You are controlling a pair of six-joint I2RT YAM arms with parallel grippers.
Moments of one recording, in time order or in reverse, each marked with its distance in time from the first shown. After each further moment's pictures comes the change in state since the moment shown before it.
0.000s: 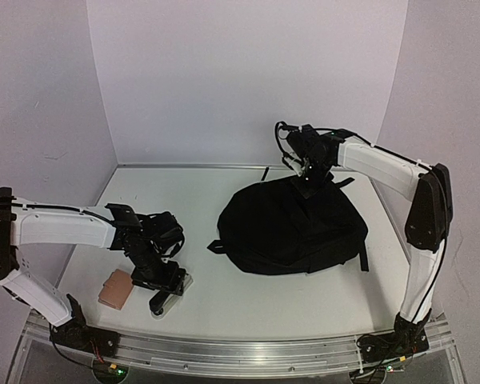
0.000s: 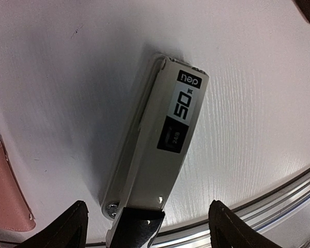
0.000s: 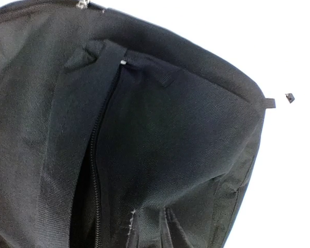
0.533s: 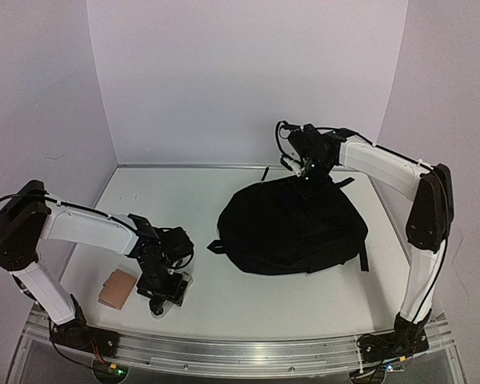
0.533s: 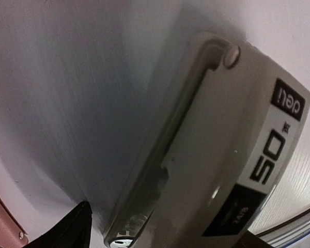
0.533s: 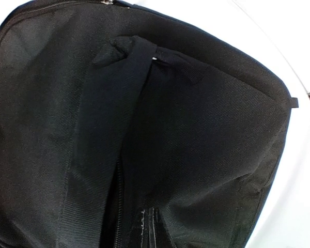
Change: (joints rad) left arm -0.003 0.173 -0.031 0.074 0.003 -0.011; right arm -0.007 -0.007 0.000 -0.012 -0.112 0.040
